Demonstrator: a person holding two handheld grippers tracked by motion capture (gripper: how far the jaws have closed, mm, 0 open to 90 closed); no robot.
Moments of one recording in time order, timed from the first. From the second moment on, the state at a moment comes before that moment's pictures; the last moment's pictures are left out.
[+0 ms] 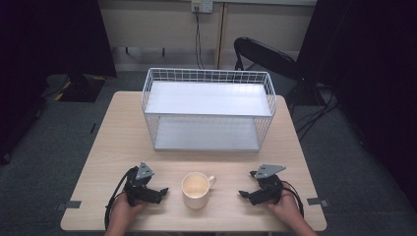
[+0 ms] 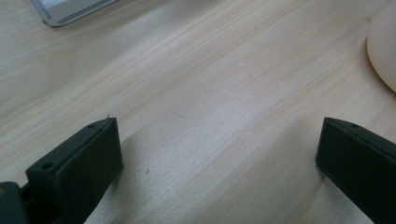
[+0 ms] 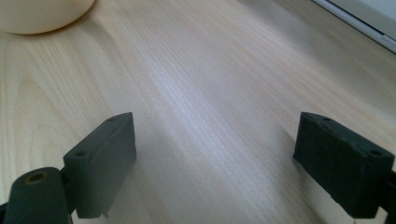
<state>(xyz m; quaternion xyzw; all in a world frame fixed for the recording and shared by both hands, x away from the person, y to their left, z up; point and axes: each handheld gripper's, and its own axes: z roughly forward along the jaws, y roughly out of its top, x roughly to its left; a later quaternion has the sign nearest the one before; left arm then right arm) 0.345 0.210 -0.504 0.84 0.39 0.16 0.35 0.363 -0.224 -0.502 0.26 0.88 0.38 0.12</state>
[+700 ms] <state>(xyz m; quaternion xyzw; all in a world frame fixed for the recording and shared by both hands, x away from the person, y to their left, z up) 0.343 0.205 -0.489 0.83 0.44 0.14 0.32 0.362 -0.224 -0.502 0.27 0.88 0.38 0.12</state>
